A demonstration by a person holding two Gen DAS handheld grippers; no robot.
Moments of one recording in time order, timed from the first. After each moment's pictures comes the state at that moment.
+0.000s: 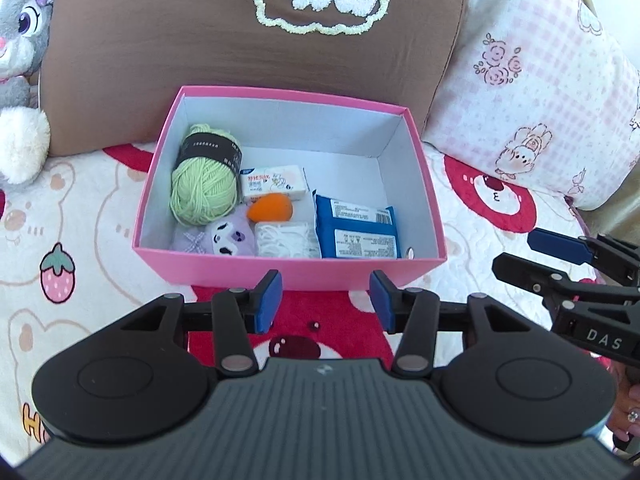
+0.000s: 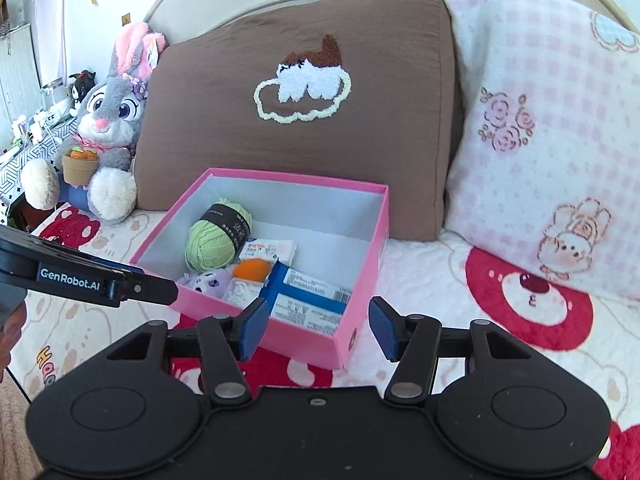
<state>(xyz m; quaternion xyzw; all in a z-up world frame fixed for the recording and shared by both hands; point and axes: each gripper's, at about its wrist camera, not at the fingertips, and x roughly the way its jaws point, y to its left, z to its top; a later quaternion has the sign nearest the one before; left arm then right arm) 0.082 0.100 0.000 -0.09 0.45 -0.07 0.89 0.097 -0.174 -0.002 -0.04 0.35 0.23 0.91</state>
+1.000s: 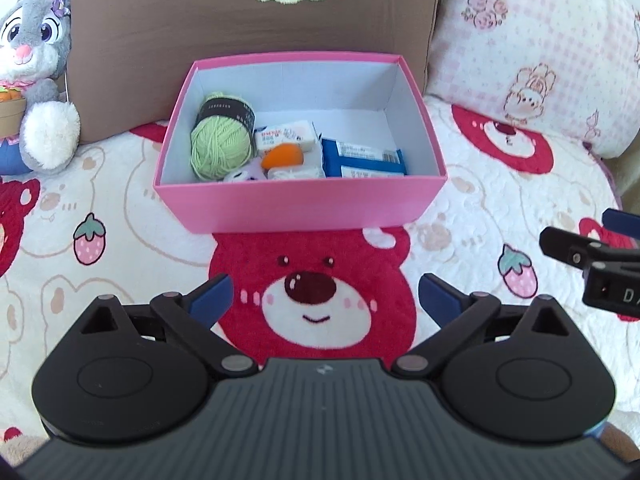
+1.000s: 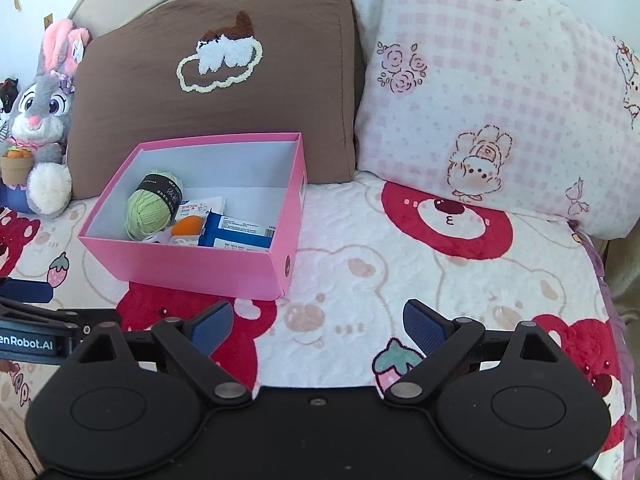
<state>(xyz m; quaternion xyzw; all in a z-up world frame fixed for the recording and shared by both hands) 0.022 0.066 -0.010 -0.02 0.46 -0.04 0.89 0.038 -0.197 -0.010 -0.04 0.38 0.09 0.92</state>
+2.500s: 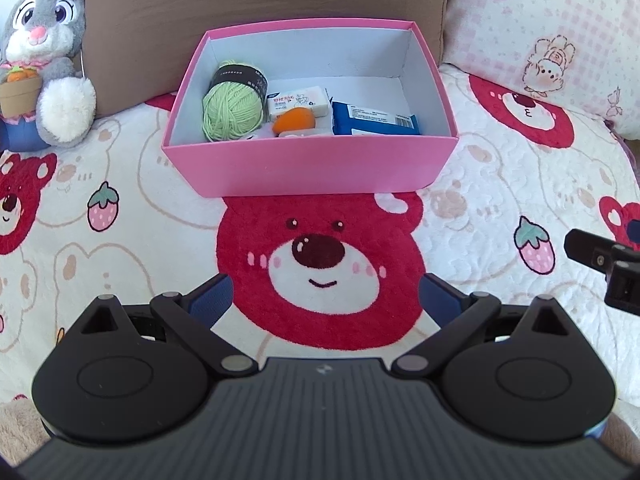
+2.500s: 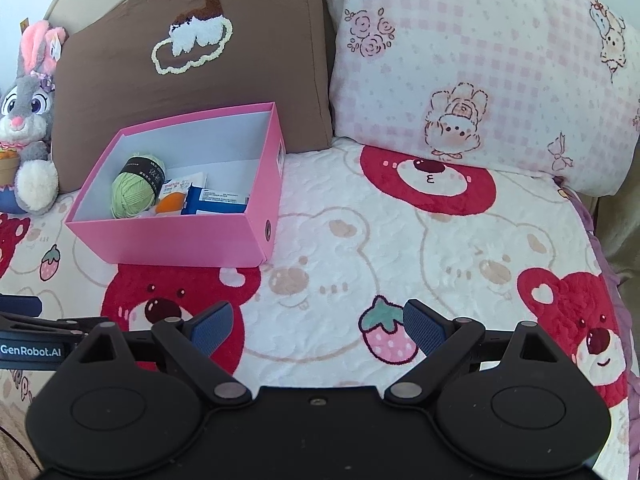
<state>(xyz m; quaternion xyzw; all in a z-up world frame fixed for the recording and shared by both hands) 0.013 0.056 -0.025 -0.01 0.49 0.00 0.87 0.029 -0.214 -0.023 -0.01 0.41 0.07 0.91</state>
